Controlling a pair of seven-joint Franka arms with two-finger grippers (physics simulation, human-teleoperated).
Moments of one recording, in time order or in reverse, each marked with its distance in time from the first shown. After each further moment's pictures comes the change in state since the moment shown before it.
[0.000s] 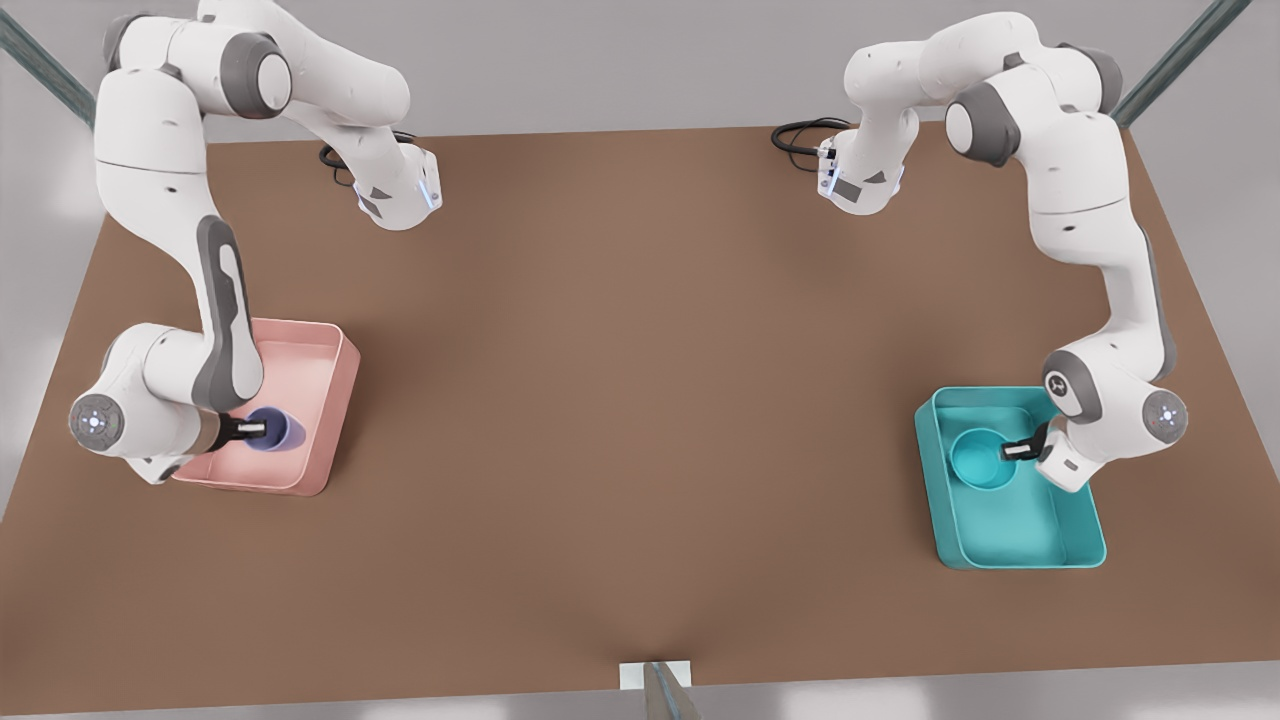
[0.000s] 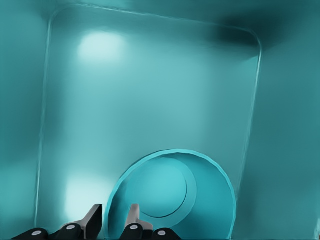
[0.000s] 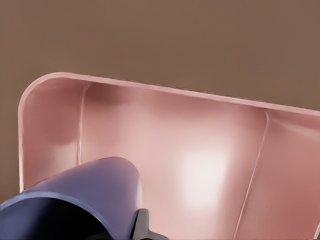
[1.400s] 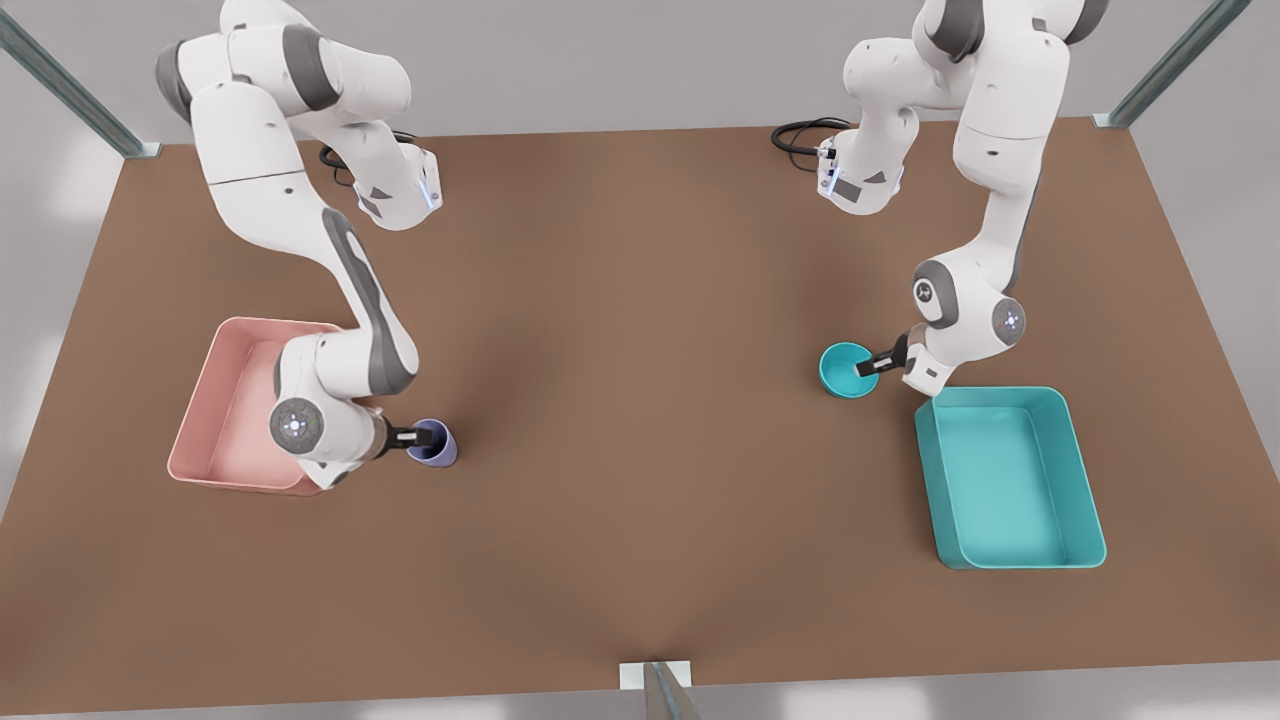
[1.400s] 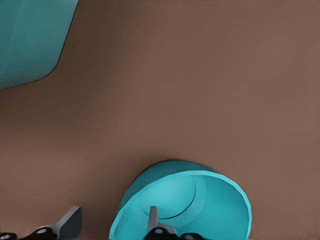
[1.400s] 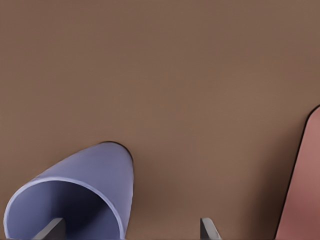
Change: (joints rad) left arm -0.195 -0.377 -0.132 -0.759 -0.304 0.258 -0.248; right arm 0.253 0.026 0.139 -0.027 0.085 0.094 0.390
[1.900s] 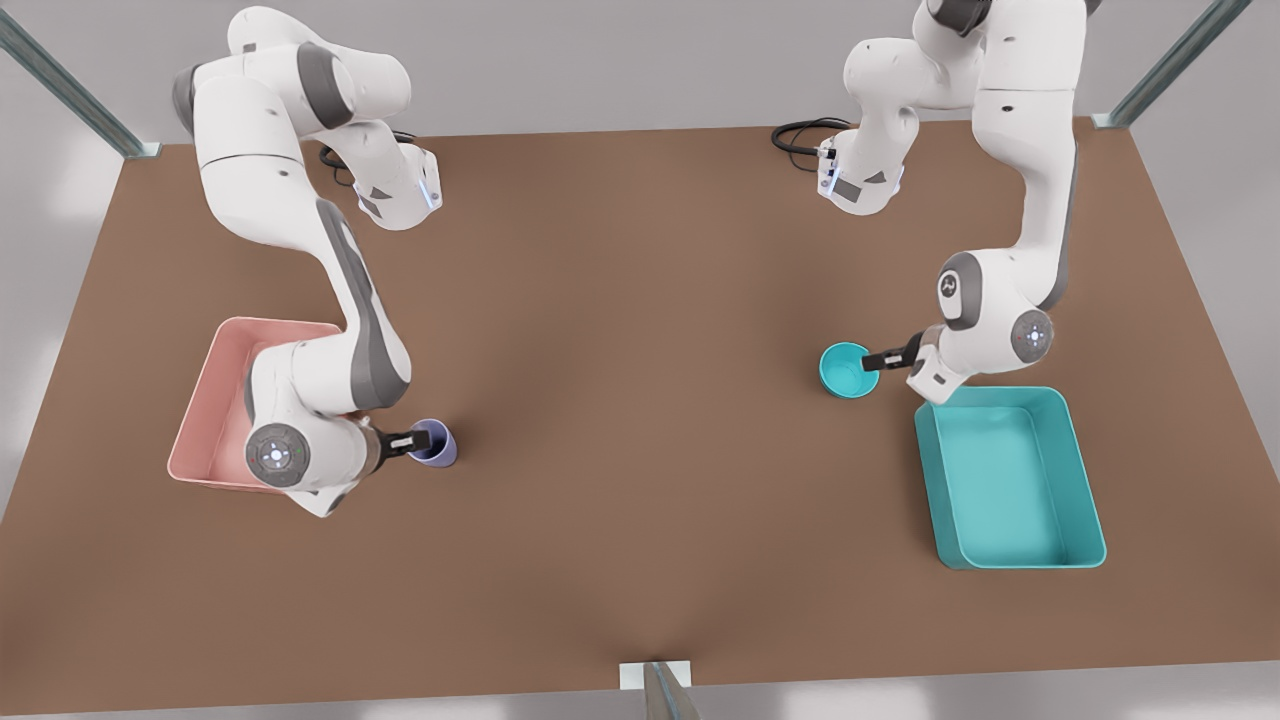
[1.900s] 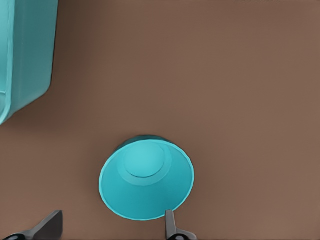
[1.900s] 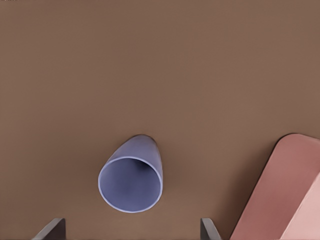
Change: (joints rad) left arm -0.007 -0.082 -0.002 0.170 0.226 -0.302 -0.101; right arm 0.032 0.075 0.002 0.397 -0.014 -0.395 -0.099
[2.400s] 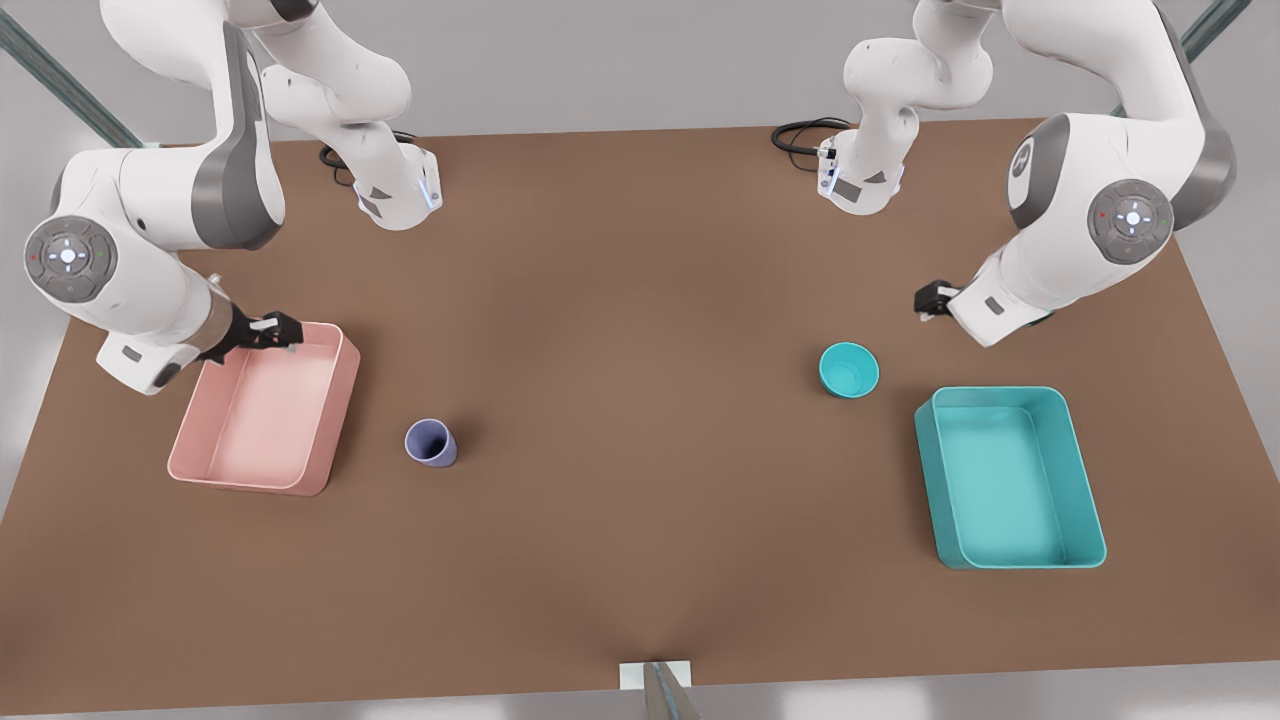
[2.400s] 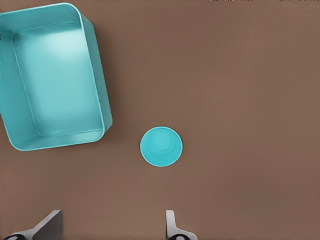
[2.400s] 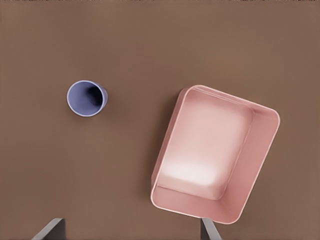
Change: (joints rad) left arm 0.009 -0.078 -0.133 0.736 0.342 -0.732 0.036; right arm -0.091 -0.442 -0.008 -0.073 -0.146 -0.272 -0.135
